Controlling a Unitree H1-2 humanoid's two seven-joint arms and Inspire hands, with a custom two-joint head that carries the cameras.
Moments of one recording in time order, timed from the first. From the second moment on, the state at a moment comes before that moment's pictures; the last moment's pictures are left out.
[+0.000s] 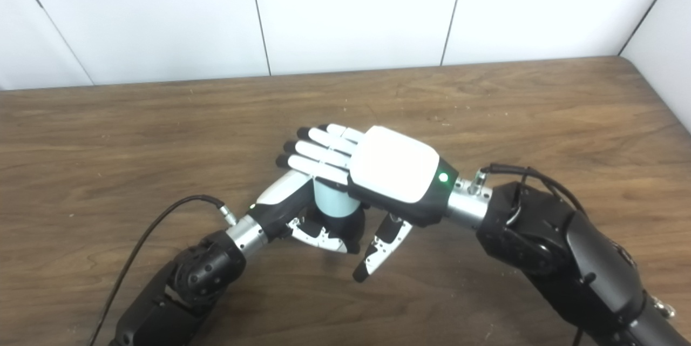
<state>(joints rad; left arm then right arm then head) -0.31 0.20 -0.52 0.05 0.44 -0.10 -0.25 -0.31 -0.58 0.42 -0.48 -0.69 -0.28 0.39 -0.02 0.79</state>
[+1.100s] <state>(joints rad) -0.31 0.19 -0.51 0.04 0.43 -0.10 -0.28 -0.25 -0.54 0.40 -0.48 -0.74 -0.30 0.31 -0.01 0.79</state>
